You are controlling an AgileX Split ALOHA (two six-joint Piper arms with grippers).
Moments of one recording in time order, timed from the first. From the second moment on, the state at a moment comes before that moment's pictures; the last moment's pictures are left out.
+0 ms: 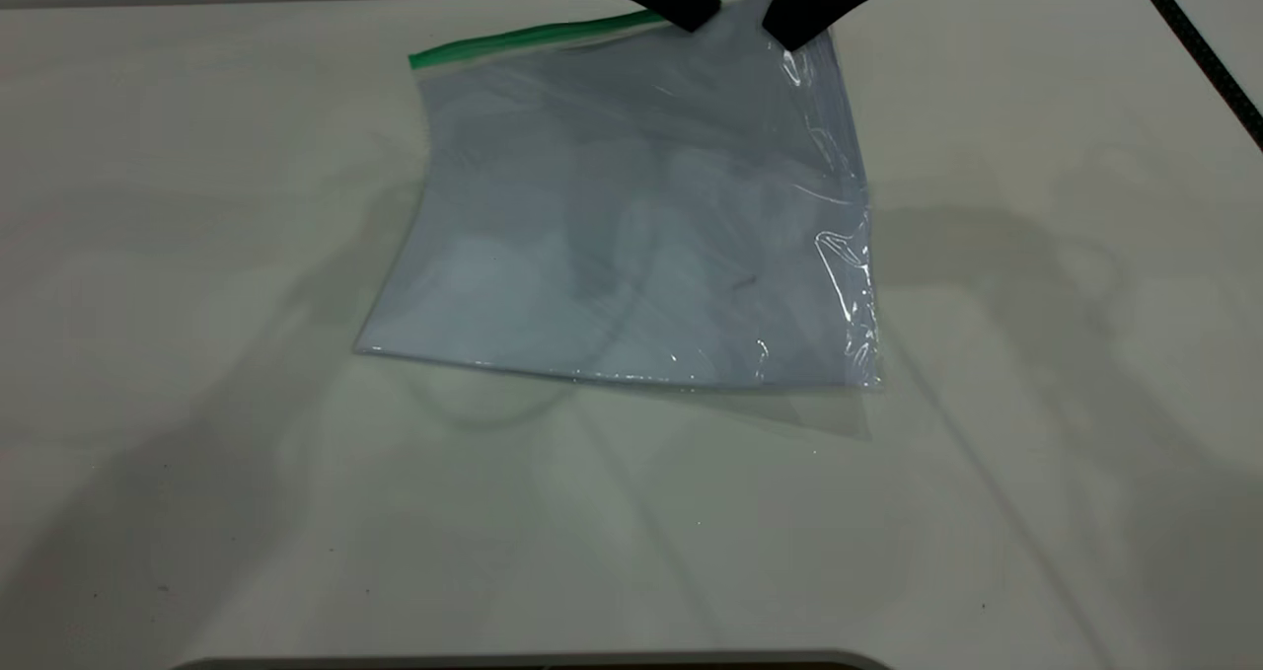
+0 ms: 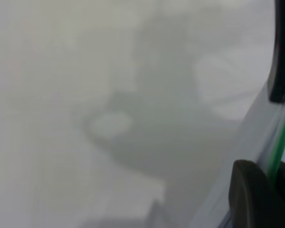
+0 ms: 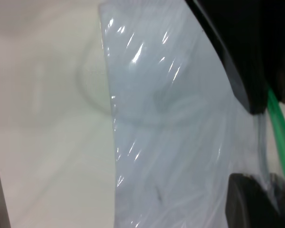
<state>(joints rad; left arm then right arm) -0.38 2.39 -1.86 -0.86 0.89 1.60 0.26 2.14 -1.48 0.77 0.84 -1.37</state>
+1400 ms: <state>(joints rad) -0.12 2.50 -1.86 -0.74 0.89 1.46 0.25 2.14 -1.48 0.80 0.82 -1.38</state>
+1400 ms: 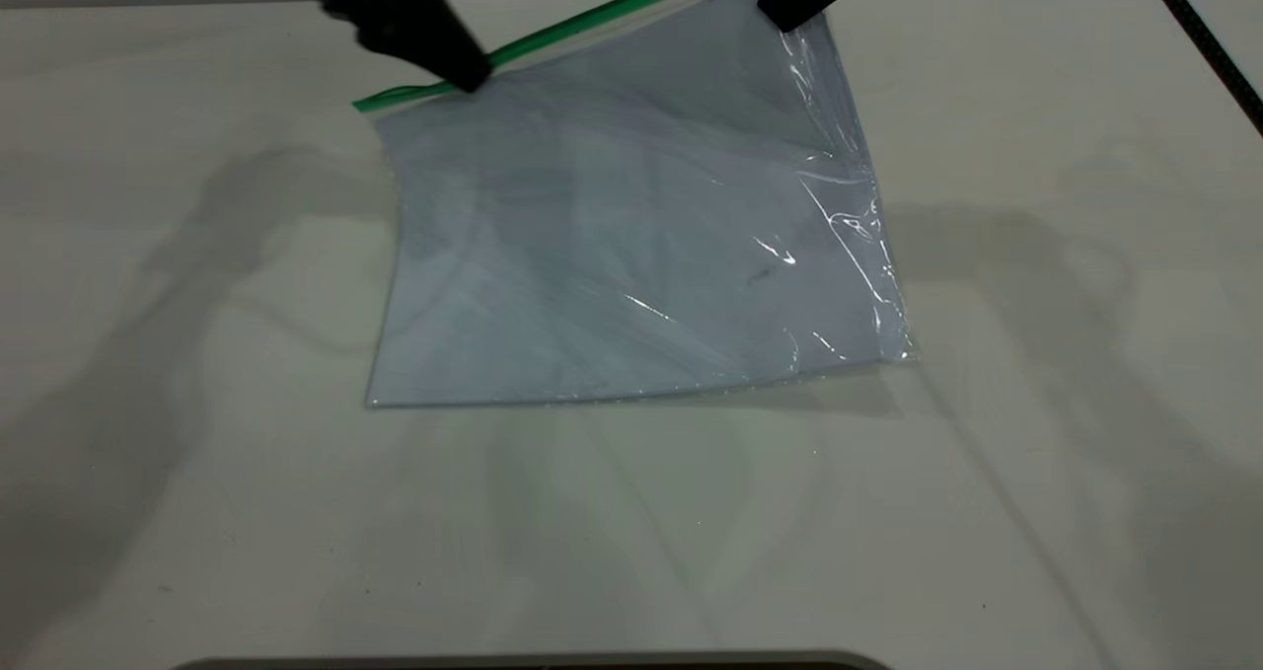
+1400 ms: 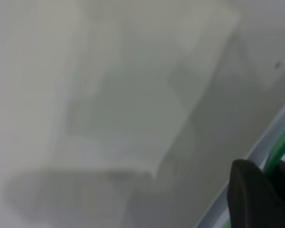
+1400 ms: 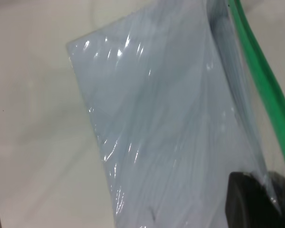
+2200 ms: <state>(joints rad) -0.02 2.50 -1.86 -0.66 0.88 1.39 0.24 2.13 -1.48 0.78 0.84 -1.38</state>
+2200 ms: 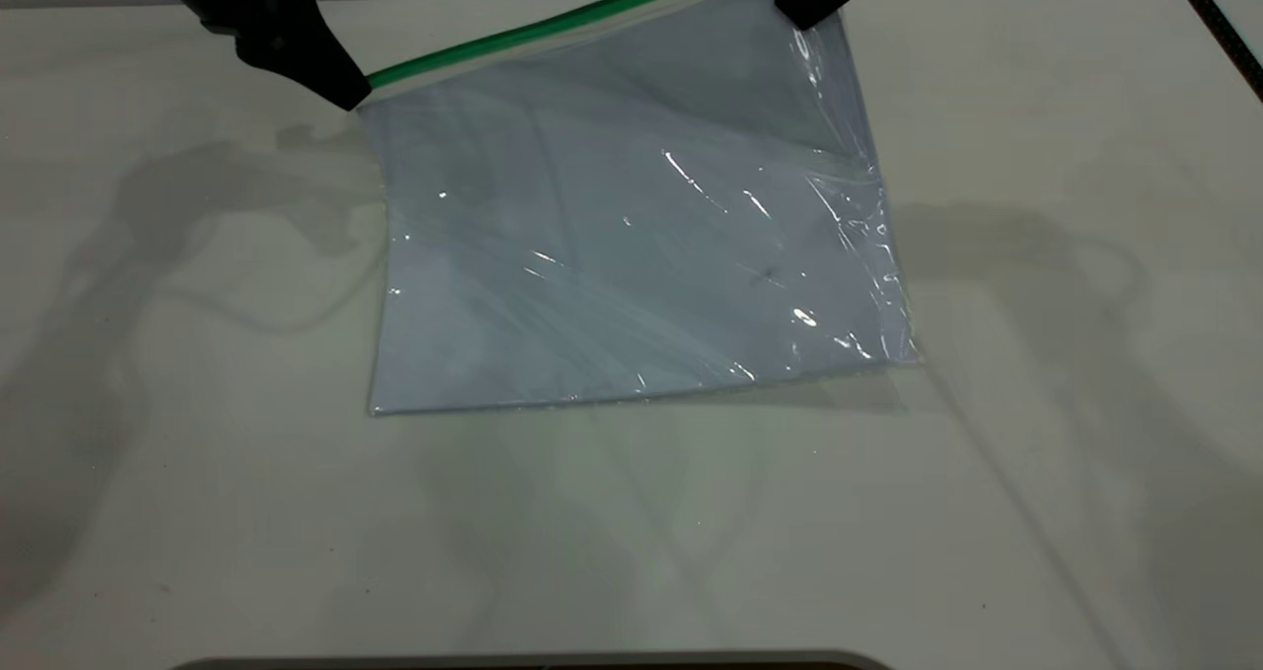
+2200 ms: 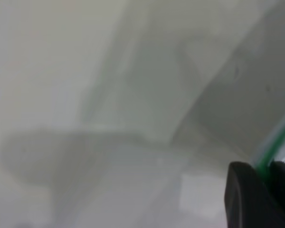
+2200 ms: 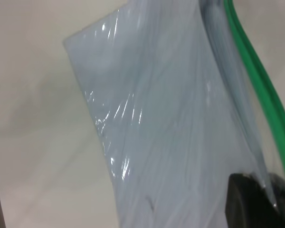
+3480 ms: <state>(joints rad) -0.03 1.45 -1.86 -0.33 1.17 0.55 0.26 1.39 -1.44 0.30 1.23 -0.41</state>
